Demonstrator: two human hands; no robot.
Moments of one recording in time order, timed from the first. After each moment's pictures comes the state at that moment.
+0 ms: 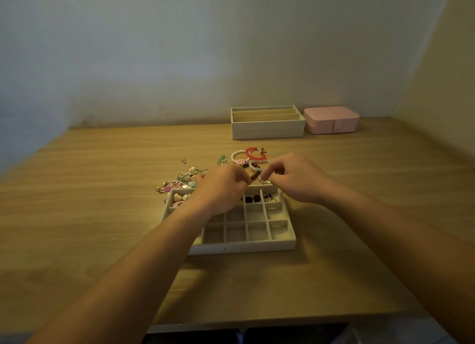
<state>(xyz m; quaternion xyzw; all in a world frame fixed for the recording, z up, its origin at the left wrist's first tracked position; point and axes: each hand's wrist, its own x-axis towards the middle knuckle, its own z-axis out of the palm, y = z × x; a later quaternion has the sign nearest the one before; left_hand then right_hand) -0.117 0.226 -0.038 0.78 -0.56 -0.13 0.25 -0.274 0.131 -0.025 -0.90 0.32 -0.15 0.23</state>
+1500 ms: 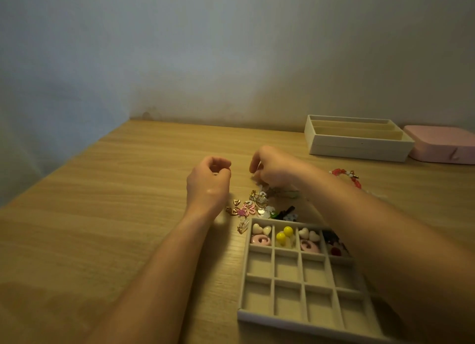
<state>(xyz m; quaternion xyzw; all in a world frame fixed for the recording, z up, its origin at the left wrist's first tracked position) 0.061 0.241 -0.074 0.76 -0.29 -0.08 0.58 -0.023 0.106 -0.037 -0.93 0.30 -0.03 0.22</state>
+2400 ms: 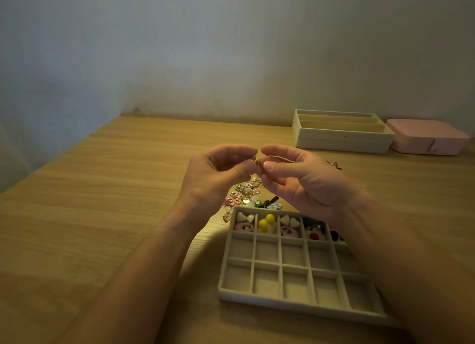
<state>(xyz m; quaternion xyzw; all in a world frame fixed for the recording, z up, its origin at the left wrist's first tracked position) 0.008 0.274 -0.039 0.51 -0.45 -0.25 0.69 -0.133 0.159 -0.015 -0.47 0.19 -0.20 0.84</state>
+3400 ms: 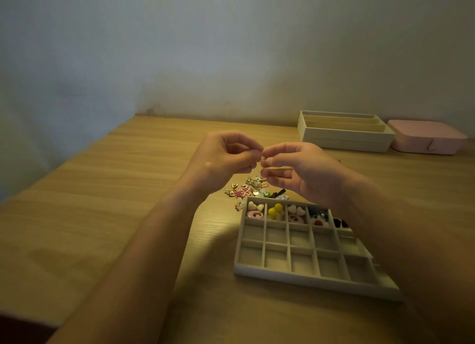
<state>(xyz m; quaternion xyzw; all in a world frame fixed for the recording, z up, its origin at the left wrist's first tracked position) 0.016 0.292 -0.005 0.63 -0.49 -0.21 0.56 -0.127 0.177 -0.001 -0.62 0.28 -0.20 0.71</state>
